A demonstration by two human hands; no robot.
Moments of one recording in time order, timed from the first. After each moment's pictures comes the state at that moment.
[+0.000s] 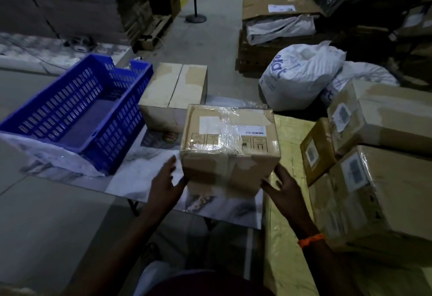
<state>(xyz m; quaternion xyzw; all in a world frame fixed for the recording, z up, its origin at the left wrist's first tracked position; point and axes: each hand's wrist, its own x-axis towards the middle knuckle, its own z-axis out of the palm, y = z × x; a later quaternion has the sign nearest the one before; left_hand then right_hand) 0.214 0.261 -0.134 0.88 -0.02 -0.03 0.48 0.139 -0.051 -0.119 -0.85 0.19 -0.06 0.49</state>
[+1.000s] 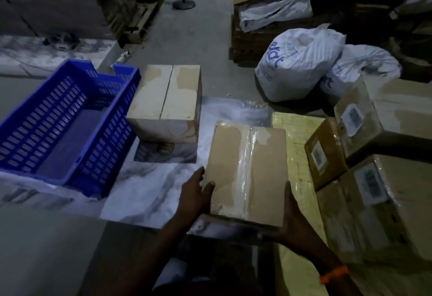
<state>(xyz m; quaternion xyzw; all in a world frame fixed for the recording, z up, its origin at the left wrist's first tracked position) 0.271 0.192 -0.156 0.86 -0.05 -0.12 0.49 0.139 -0.071 -0.155 -0.86 0.13 0.11 0.47</state>
